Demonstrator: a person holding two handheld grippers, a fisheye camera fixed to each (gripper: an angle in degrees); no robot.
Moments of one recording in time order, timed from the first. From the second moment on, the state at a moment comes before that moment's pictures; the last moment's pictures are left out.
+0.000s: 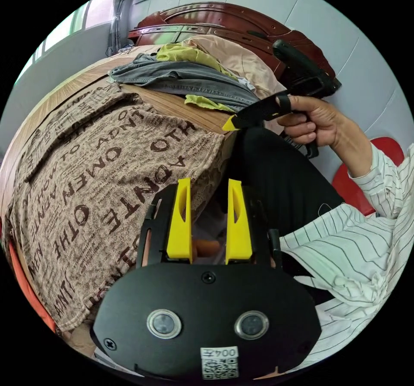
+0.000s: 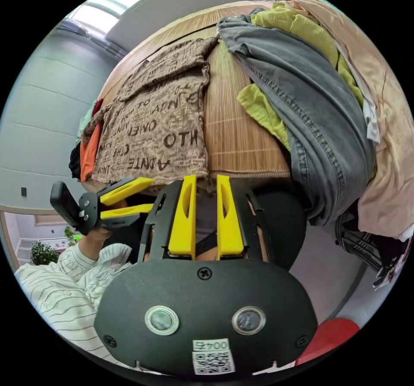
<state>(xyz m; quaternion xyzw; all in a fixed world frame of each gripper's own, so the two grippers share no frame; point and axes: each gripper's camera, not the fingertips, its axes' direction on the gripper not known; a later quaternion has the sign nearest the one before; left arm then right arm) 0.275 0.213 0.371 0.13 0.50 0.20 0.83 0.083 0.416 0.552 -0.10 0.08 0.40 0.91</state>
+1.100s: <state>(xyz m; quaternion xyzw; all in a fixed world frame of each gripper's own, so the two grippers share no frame) 0.168 0.212 0.402 0.02 0.61 0.19 0.77 0.111 0.299 0.621 -0.12 0.18 0.30 0.93</state>
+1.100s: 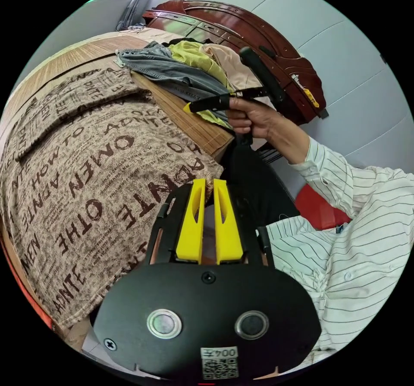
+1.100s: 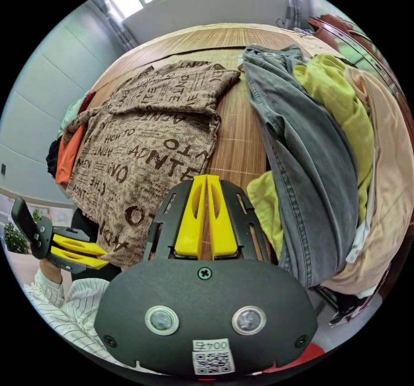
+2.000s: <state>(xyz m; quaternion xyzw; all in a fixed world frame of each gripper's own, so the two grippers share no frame) -0.025 0.274 0.540 0.02 0.51 -0.14 0.85 -0.016 0.318 0.663 -0.16 0.15 0.14 0.97</state>
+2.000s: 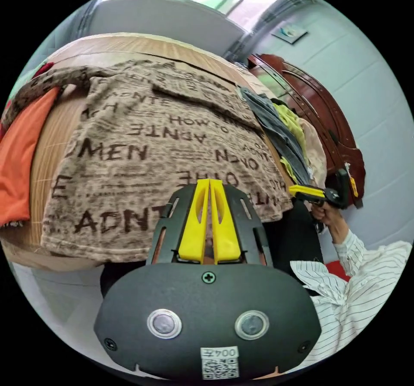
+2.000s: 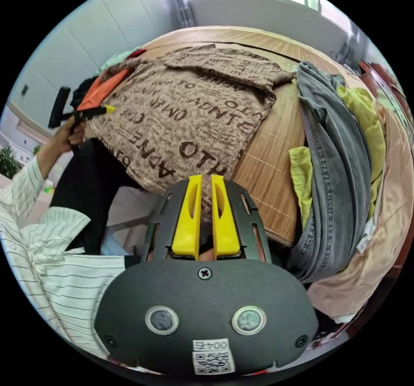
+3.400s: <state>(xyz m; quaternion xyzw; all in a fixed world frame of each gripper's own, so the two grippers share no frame) -0.084 0.307 0.540 0.00 0.48 -0.02 0.88 -0.052 0.231 0.747 -0.35 0.23 -0.08 0.90</state>
